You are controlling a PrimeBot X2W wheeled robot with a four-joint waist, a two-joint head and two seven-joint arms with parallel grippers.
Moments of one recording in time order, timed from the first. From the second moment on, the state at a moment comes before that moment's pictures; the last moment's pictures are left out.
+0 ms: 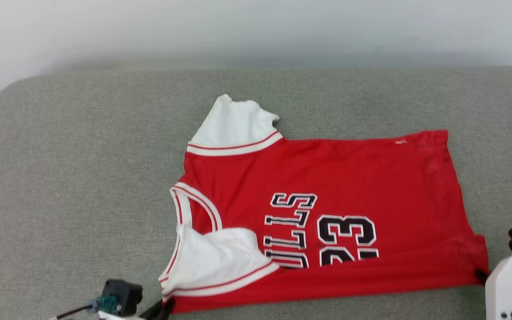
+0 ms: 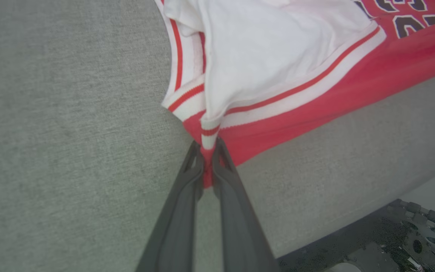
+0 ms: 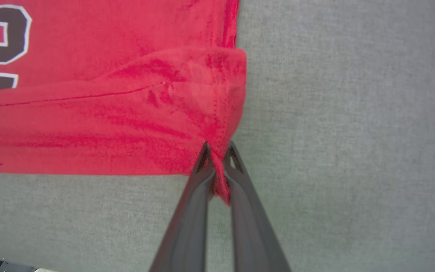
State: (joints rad) left arm -0.01 0.65 -0.65 -0.03 -0.74 0.18 0.14; right arm -0.04 -0.38 -0.04 0.13 0.34 0.13 0.69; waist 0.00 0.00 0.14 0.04
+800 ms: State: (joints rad) left arm 0.01 0.60 -0.66 0.06 -0.75 0.13 0.01; right arm 0.06 -0.34 -0.07 0.07 0.33 0.13 0.63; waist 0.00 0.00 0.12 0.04
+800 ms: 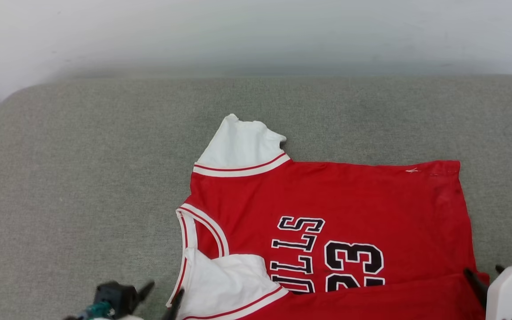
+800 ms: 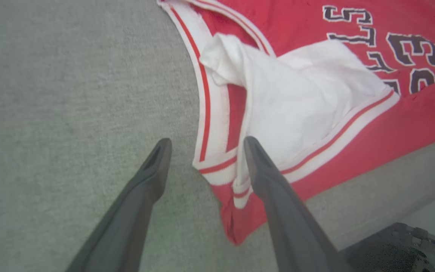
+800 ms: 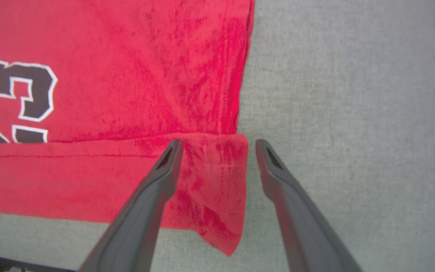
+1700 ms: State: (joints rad) left arm 0.00 0.32 -0.18 -0.12 -0.41 -0.01 -0.26; right arm -0.03 -0.18 -0.03 -0.11 0.22 0.13 -0.11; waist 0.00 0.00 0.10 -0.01
